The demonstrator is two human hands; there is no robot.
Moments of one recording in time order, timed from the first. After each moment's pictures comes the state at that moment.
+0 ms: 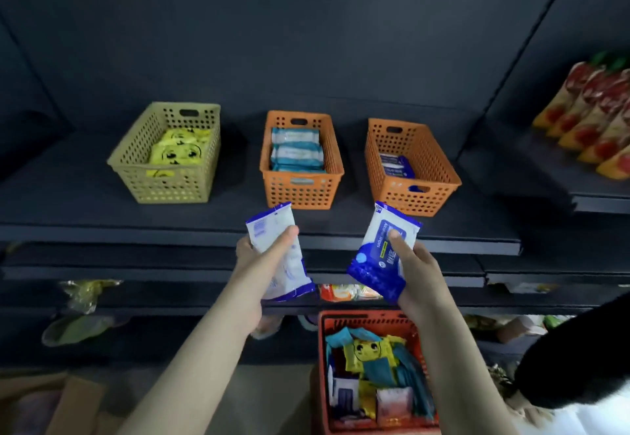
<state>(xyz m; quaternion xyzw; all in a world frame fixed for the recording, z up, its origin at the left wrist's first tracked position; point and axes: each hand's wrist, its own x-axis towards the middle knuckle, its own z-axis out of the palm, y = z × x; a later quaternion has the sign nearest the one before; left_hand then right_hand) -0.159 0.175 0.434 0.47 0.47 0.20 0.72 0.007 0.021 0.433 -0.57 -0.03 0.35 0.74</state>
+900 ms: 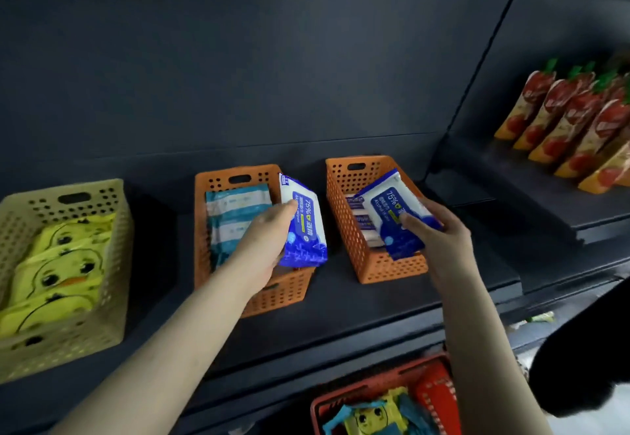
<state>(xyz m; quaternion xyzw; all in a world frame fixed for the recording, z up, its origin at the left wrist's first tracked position) 0.067 0.326 0.464 0.57 0.30 0.15 0.75 0.194 0.115 0.460 -0.66 -0.05 0.08 0.75</state>
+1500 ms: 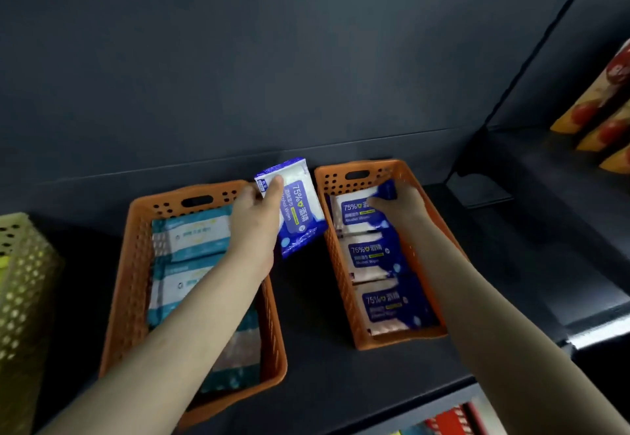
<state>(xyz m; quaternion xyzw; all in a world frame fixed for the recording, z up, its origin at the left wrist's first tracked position) 0.219 0.383 0.422 0.55 0.38 0.26 0.69 0.392 0.224 0.403 -0.90 -0.13 0.15 0.39</state>
